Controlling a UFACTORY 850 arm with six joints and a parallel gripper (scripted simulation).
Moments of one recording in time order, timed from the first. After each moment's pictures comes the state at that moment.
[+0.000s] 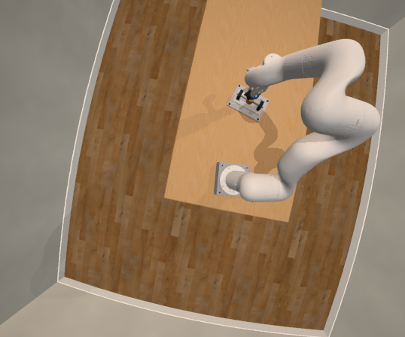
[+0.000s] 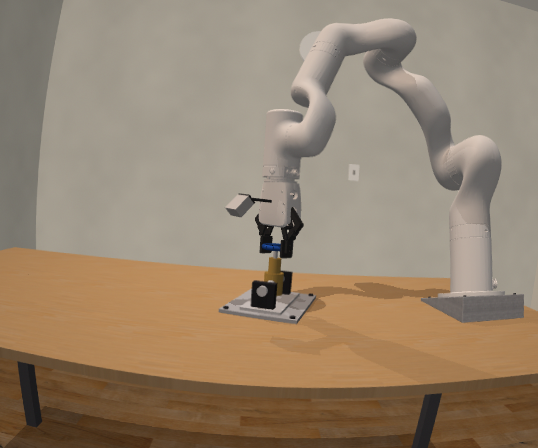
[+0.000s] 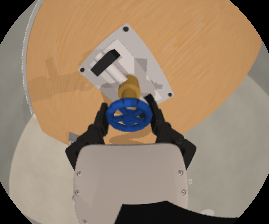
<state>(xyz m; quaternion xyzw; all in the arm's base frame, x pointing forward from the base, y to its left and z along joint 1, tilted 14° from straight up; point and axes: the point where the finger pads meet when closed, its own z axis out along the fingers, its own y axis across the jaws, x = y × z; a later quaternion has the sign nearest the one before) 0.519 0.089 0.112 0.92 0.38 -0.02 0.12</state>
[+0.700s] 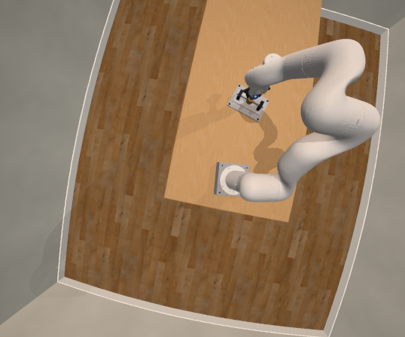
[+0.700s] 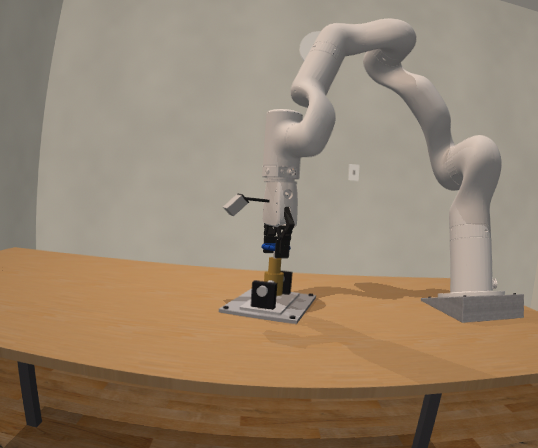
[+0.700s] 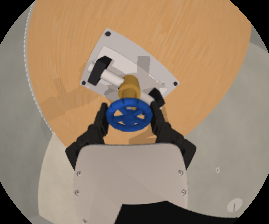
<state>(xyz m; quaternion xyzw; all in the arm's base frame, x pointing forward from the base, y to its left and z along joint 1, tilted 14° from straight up) 0.519 0.089 0.112 0.97 0.23 0.00 0.12</state>
